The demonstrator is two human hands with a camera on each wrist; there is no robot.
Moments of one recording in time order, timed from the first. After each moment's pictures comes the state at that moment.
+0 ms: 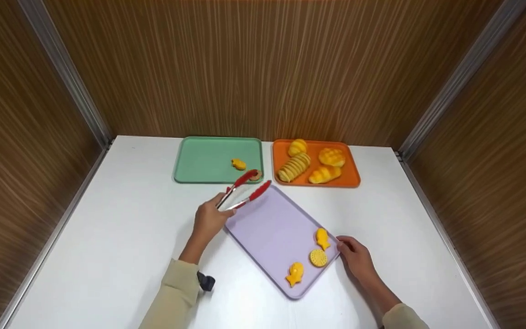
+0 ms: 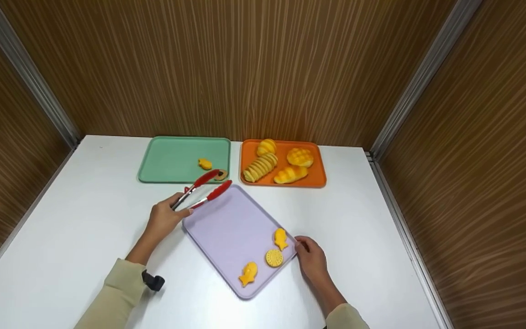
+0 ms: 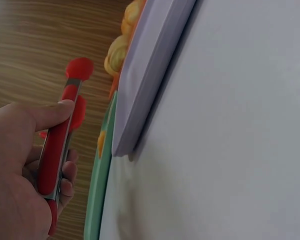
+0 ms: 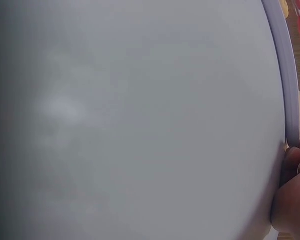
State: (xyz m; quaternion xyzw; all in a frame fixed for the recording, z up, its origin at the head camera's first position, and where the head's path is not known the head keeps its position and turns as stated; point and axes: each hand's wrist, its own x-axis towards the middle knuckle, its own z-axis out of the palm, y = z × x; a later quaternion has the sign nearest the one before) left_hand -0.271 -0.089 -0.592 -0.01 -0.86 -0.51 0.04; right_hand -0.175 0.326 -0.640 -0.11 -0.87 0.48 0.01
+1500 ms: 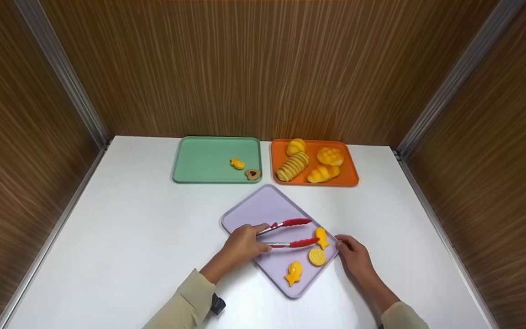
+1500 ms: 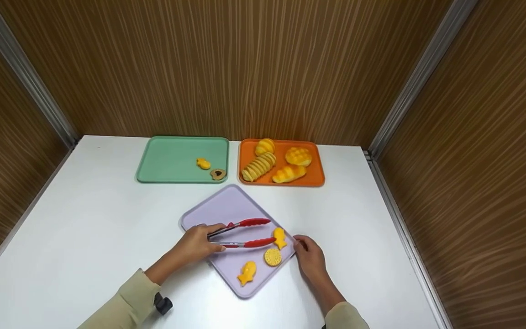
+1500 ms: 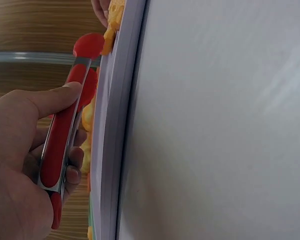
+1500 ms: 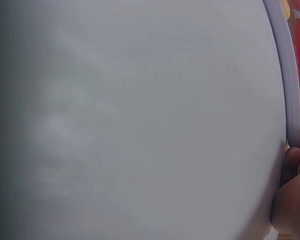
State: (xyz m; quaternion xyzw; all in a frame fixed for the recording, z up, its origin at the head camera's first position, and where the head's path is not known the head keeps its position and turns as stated) left_hand -0.215 -0.017 -0.599 -0.20 -0.91 -0.36 -0.03; right_hand -0.178 0.327 -0.643 -0.12 -0.86 0.49 0.01
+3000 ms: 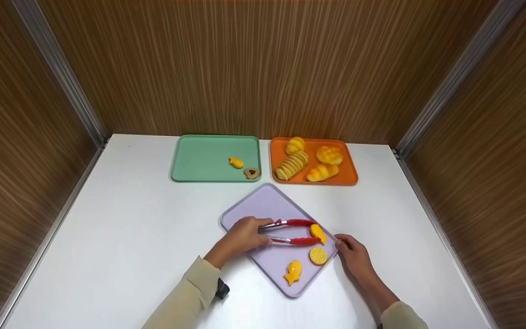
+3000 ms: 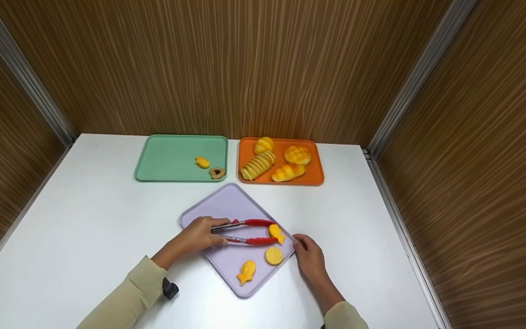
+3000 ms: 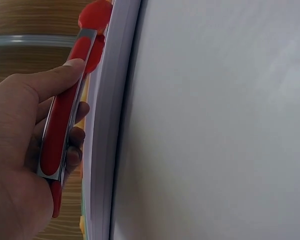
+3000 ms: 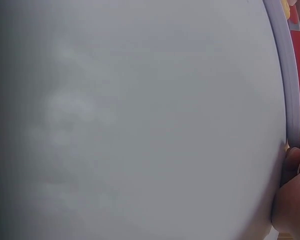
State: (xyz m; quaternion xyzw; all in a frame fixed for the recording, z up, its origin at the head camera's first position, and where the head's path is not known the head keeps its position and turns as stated) left_hand -0.247 -0.016 -0.605 -0.27 -0.89 -0.36 -0.09; right_hand -0.173 0.326 -0.640 -0.11 -0.86 0.49 0.01
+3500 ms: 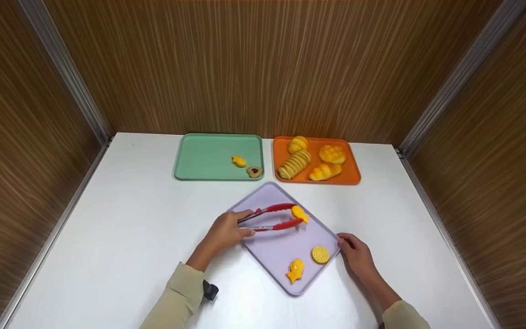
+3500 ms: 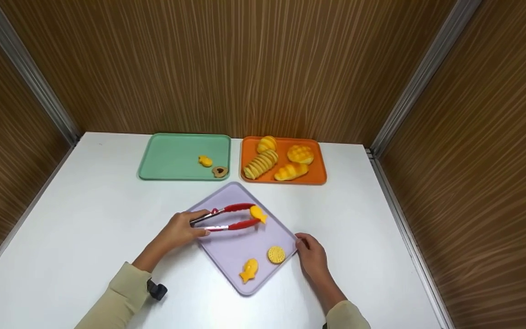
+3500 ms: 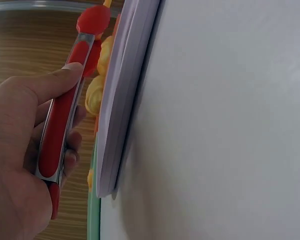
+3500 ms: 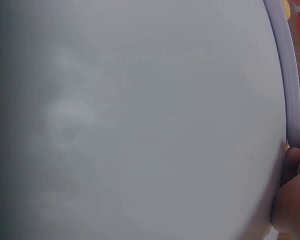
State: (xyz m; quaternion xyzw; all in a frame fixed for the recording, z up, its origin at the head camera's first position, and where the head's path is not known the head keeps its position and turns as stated) left_hand -0.241 -0.062 -0.598 -0.17 -0.90 -0.41 -0.04; right_hand -0.174 0.326 -0.643 -0.10 -0.86 0.50 0.03
